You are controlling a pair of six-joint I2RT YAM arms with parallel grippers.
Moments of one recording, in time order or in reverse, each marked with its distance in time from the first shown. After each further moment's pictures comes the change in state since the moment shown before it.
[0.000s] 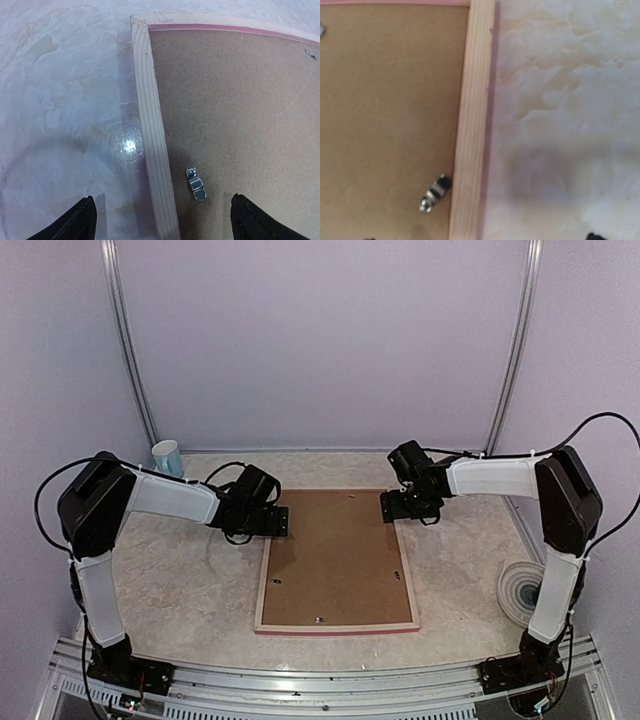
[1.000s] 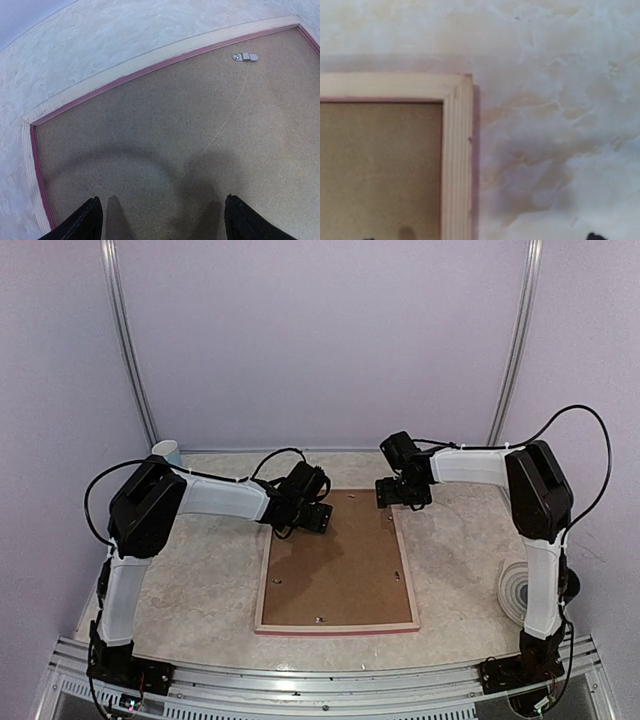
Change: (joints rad) left arm -0.133 0.290 0.407 -0.057 -0.113 0.227; right arm -0.051 0.210 0.247 -0.023 0.051 0.000
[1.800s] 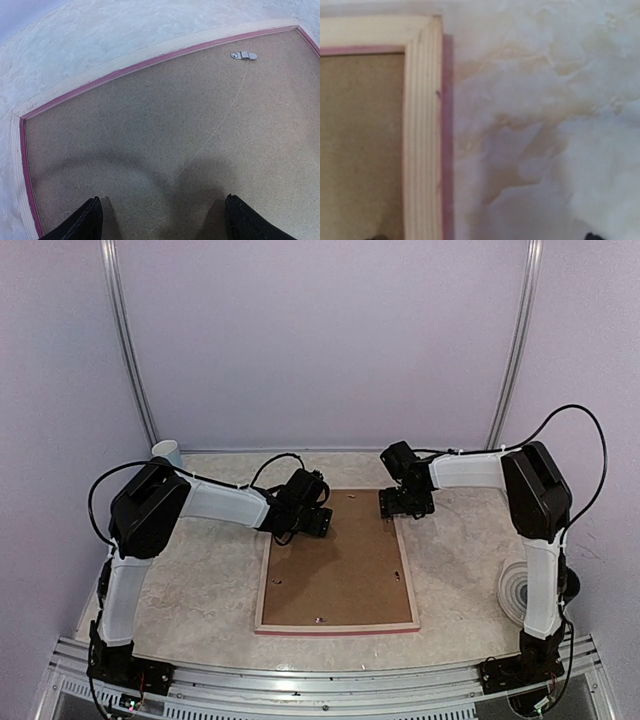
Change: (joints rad) left arm -0.007 0.010 -0.056 0.094 0.006 -0.025; right arm 0.000 0.016 -0.049 -0.019 0.019 0.011
